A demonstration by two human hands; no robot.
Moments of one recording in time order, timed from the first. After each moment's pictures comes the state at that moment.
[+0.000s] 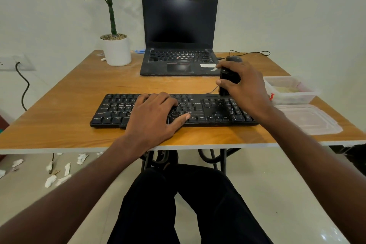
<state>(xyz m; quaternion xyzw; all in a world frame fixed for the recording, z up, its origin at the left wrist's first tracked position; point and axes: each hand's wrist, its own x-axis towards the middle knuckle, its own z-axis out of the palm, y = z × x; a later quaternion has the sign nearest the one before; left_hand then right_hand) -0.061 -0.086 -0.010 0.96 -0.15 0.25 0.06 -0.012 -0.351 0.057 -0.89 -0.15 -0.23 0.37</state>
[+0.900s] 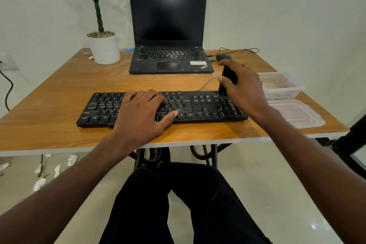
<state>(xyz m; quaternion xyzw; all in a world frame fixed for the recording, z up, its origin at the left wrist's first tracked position) -0.062 -0.087 -0.010 0.95 -0.15 0.26 0.06 -0.013 -0.376 0.048 -0.91 -0.11 -0.26 0.30</state>
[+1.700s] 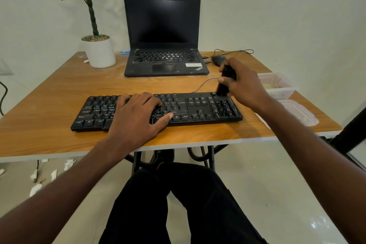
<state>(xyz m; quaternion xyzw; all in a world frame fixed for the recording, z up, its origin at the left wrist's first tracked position) -0.064 -0.089 -0.010 0.95 -0.15 0.25 0.09 -0.012 -0.388 0.068 -0.90 -0.10 -0.18 0.37</state>
